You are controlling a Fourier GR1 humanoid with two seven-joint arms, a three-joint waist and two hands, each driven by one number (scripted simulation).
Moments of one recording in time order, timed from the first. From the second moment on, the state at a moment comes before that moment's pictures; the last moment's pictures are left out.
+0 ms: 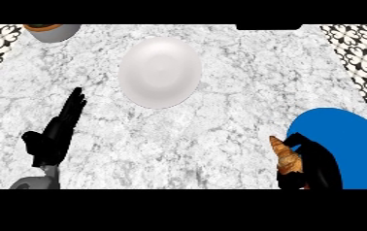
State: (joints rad) left arm -0.04 0.27 0.01 -1.36 0.08 0.02 -0.11; right arm 0.16 -0.14 0.07 -1.61 0.97 -0.03 0.48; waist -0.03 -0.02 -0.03
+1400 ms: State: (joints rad) left arm -0.07 0.26 0.02 -1.34 0.06 -0.03 -0.12; right arm -0.31 -0.01 0.74 -1.93 1.61 0.01 1.19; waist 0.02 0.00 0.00
